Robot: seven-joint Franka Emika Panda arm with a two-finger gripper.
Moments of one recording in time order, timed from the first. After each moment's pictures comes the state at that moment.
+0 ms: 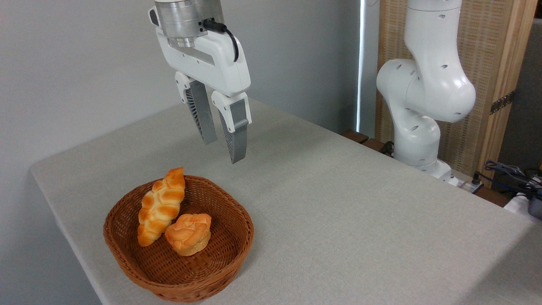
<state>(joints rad) -0.14 -0.03 0.07 -1.64 -0.01 1.60 0.74</state>
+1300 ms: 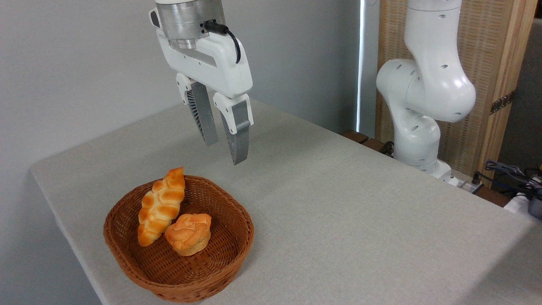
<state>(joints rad) -0.13 -0.03 0.07 -1.64 -0.01 1.60 0.74</state>
